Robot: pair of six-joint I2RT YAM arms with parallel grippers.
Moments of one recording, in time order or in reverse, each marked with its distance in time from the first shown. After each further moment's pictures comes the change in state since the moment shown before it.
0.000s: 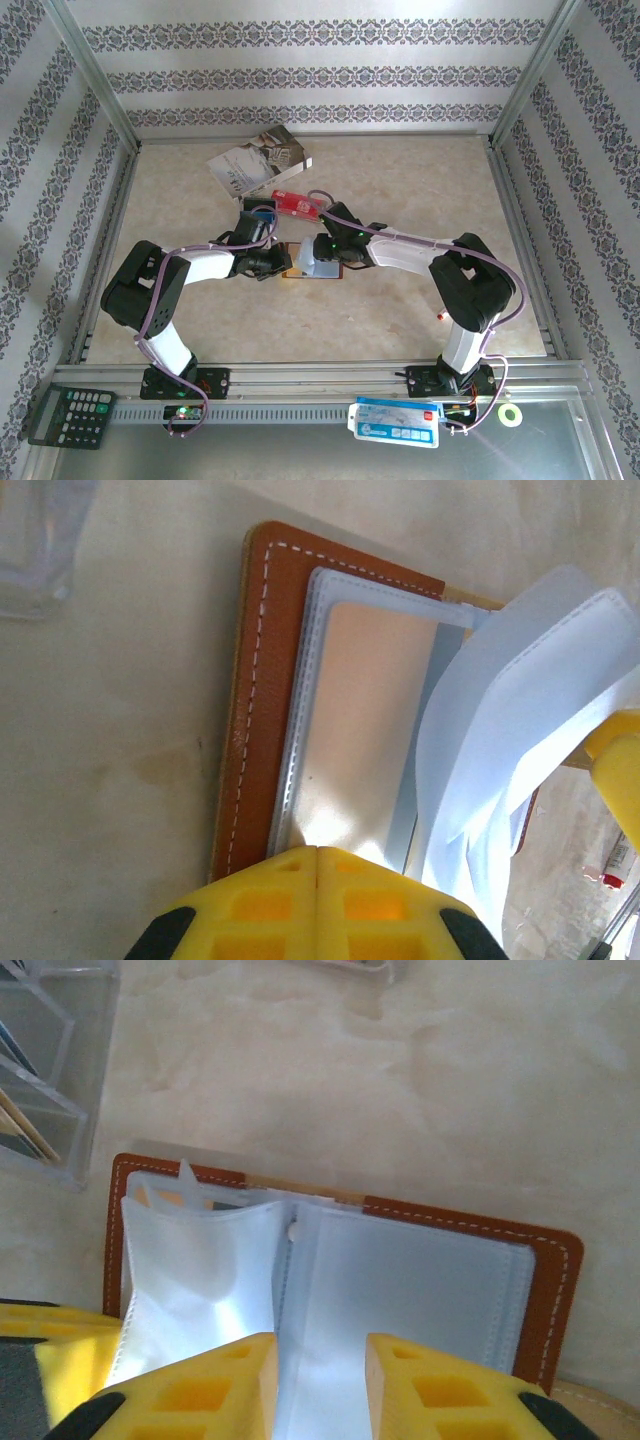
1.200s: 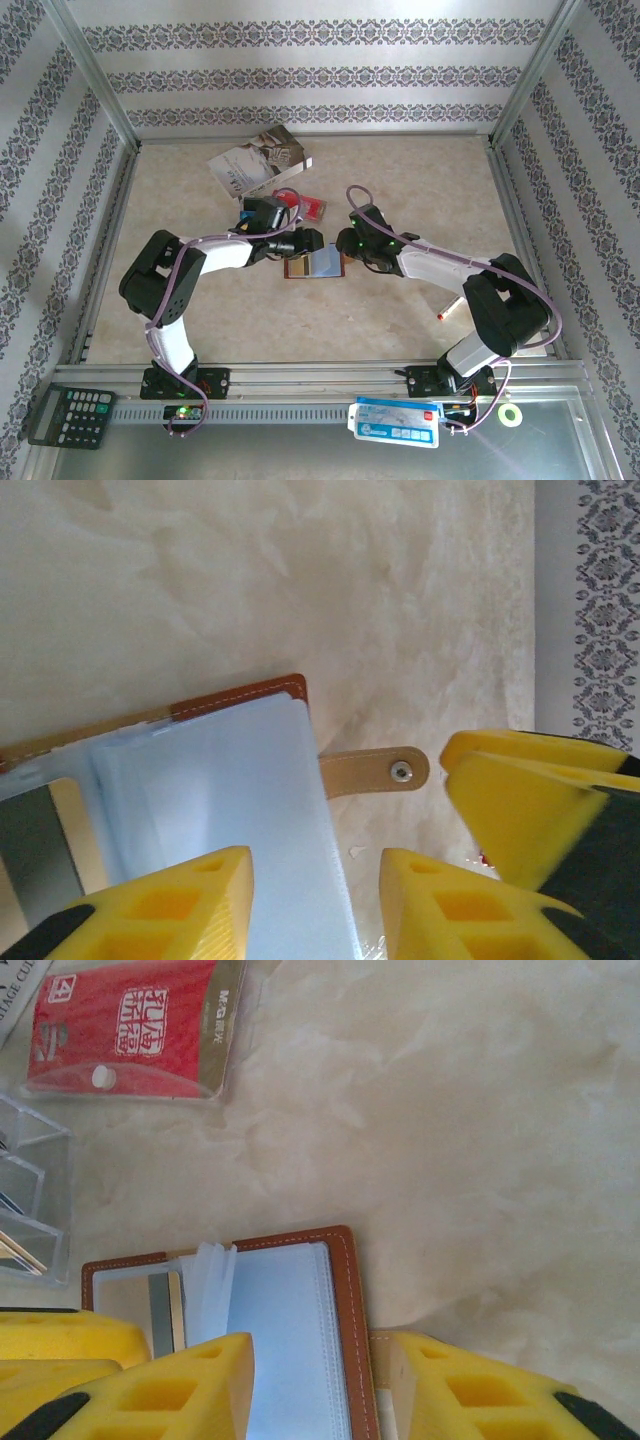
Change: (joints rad) left arm -0.082 0.110 0.180 0.156 0.114 -0.029; right arm -0.100 -0.216 -0.210 0.107 0.072 0.143
